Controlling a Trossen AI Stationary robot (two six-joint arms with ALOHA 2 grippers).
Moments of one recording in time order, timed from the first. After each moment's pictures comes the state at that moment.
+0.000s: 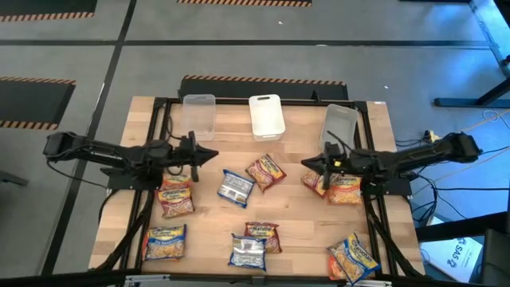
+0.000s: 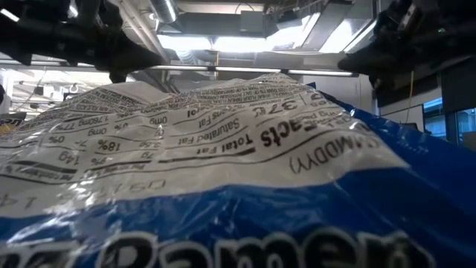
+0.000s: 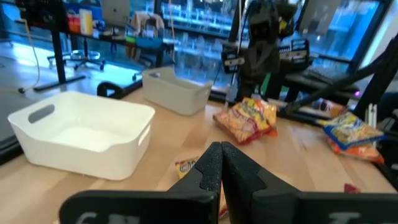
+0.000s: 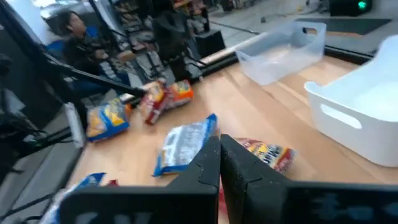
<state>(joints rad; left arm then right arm) 0.01 0.73 0.18 0.49 -0.22 -0.20 0.12 0.78 0.23 0.37 0.24 0.42</state>
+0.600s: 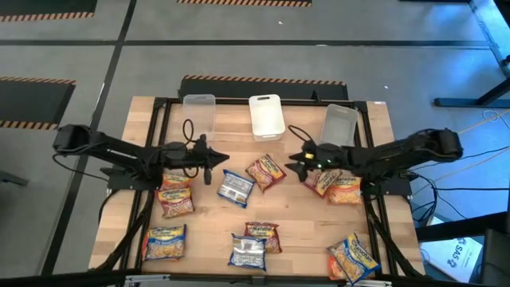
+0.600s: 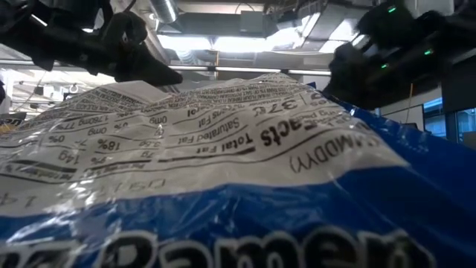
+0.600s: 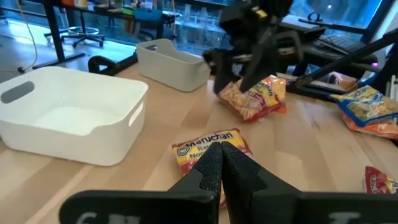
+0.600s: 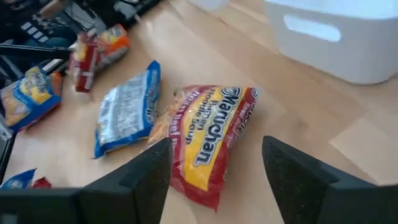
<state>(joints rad) 0.01 1.05 0.25 0.64 -0.21 -0.20 -0.06 1.25 0.39 0.37 0.08 0.62</state>
